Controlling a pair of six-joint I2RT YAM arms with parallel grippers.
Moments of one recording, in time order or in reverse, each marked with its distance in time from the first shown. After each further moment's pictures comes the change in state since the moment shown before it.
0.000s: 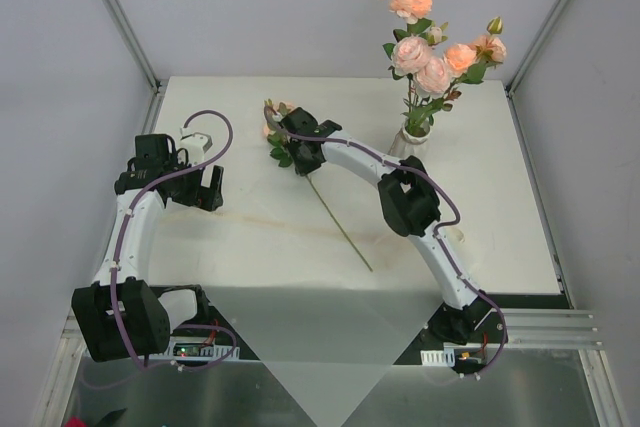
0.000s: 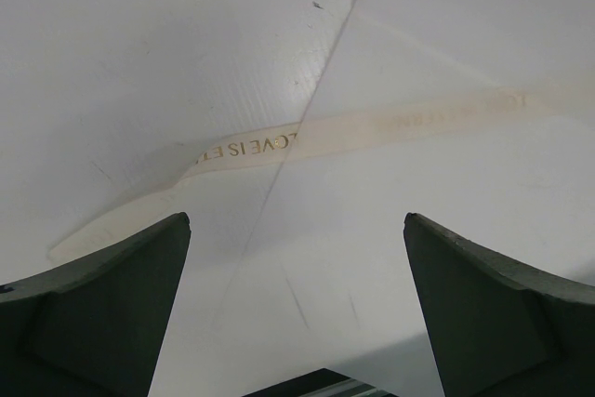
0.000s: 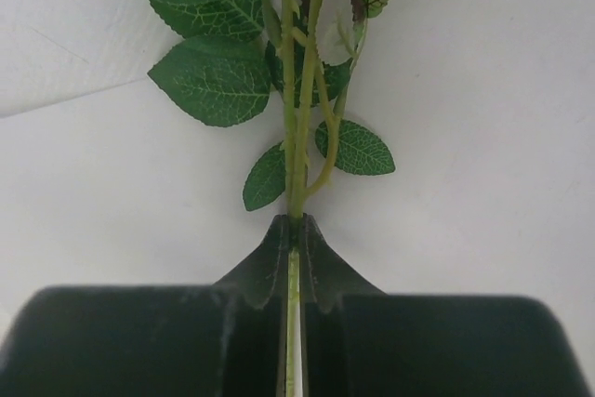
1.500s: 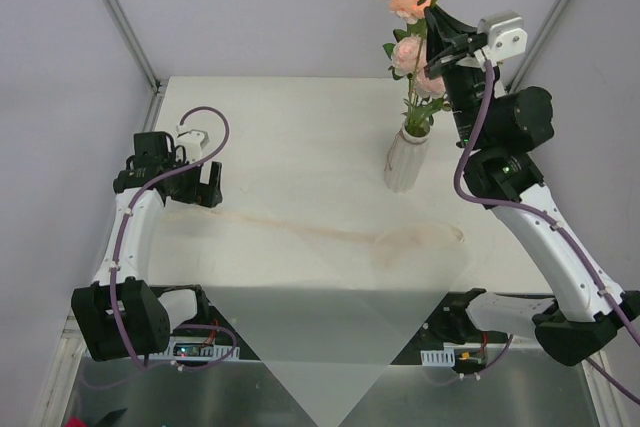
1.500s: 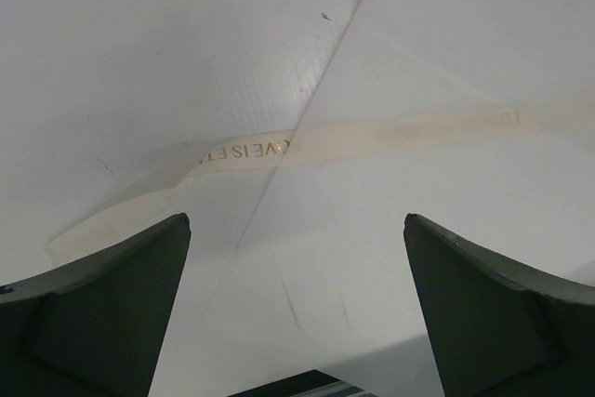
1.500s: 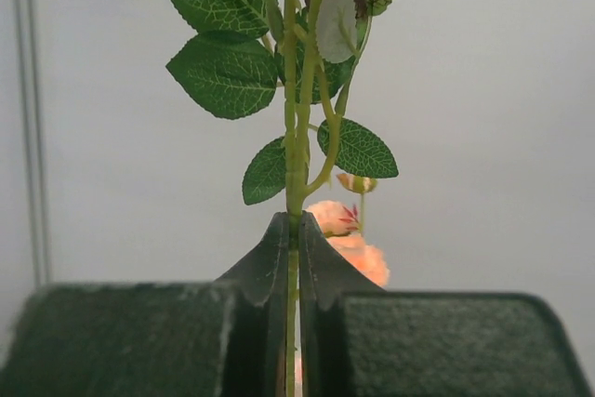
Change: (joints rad) left arm 0.000 0.003 0.015 -0.001 -0.014 -0.053; right arm -0.146 -1.255 -0.647 1.067 0.071 -0.442
